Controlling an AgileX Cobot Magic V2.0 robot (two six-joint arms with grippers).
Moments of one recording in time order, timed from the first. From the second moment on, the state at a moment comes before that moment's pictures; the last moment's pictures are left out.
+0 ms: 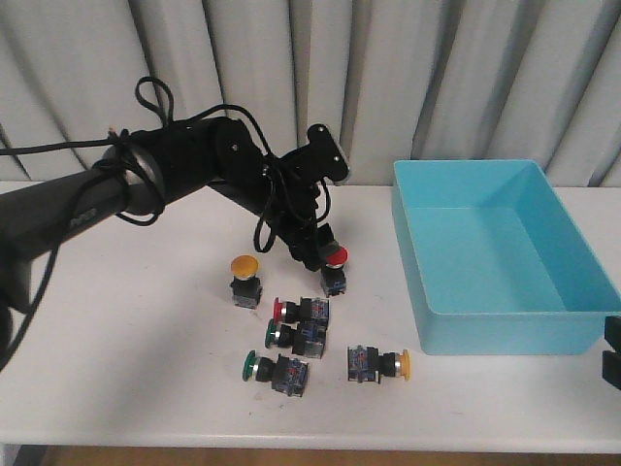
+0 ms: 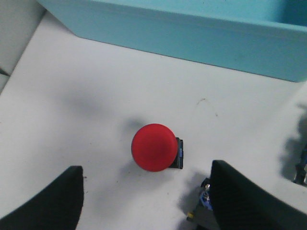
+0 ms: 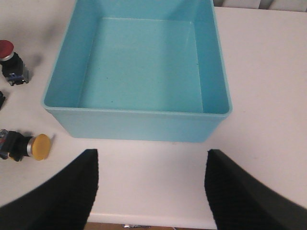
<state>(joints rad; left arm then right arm) -0.50 2.17 -1.83 -0.39 0.72 0.91 0.01 0.71 -0.55 -0.07 0.56 0.01</state>
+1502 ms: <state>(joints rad) -0.50 2.46 -2.11 -0.46 0.87 0.85 0.01 0.71 -0.55 -0.07 0.57 0.01</state>
